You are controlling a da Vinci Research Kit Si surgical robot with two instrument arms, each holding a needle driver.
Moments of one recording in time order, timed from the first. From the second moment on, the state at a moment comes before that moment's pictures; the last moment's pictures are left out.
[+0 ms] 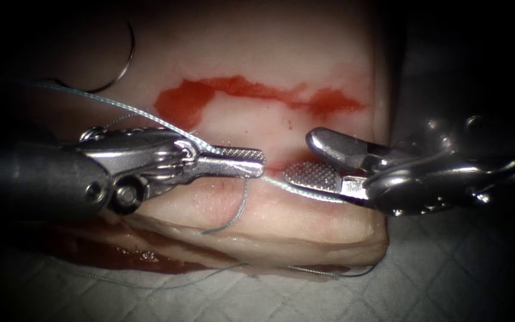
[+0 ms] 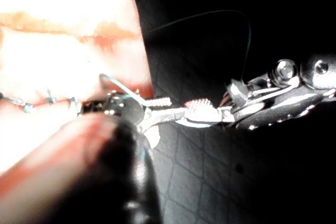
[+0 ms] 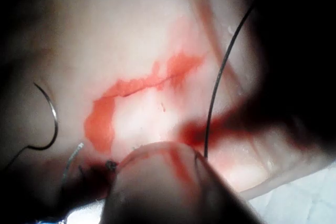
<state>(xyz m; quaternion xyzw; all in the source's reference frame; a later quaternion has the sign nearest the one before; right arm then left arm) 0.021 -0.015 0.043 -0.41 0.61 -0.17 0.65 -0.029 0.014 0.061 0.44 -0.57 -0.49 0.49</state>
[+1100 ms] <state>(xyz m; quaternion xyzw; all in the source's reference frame) 0.019 -0.013 0.039 -0.53 0.57 -0.24 0.57 -0.029 0.004 0.065 0.49 -0.36 -0.55 0.57</state>
